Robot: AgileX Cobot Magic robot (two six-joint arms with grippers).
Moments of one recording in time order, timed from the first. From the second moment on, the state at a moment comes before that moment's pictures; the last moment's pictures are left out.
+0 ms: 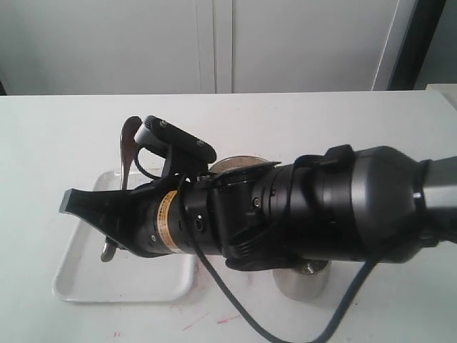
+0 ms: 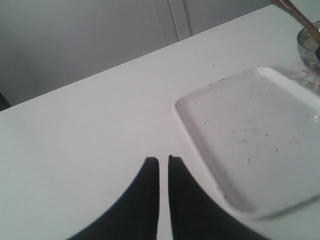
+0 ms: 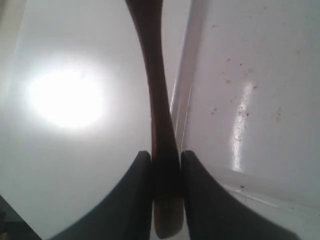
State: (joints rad) left arm -0.09 0.00 0.00 0.01 0.05 0.16; right arm 0.88 1.72 -1.03 -1.08 0.01 2.03
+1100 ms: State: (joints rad) left arm -0.09 0.00 0.00 0.01 0.05 0.16; right arm 0.88 1.88 -1.11 -1.08 0.05 1.95
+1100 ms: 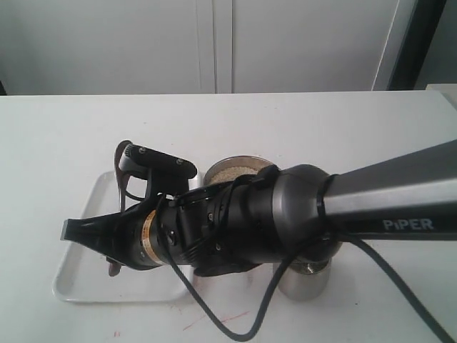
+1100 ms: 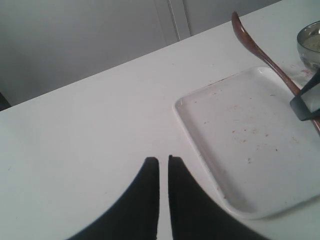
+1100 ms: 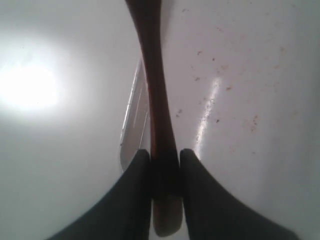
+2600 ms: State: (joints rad) left arm -0.09 0.00 0.00 0.01 0.05 0.16; right arm 0.85 1.95 -1.11 -1.02 -0.01 2.08
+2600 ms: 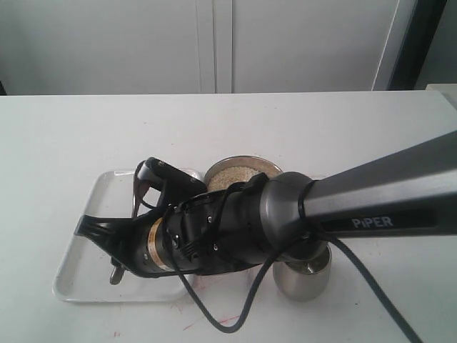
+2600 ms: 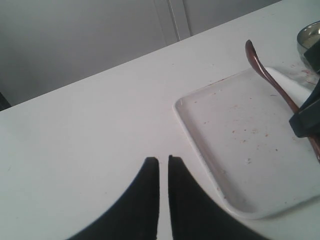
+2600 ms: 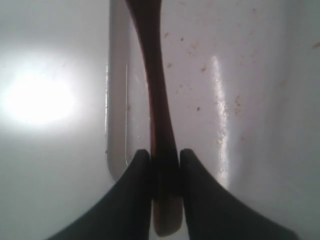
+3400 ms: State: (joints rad) left arm -0.09 0.00 0.00 0.01 0.05 0.16; right arm 0.85 2.01 -1.11 -1.02 0.02 2.03
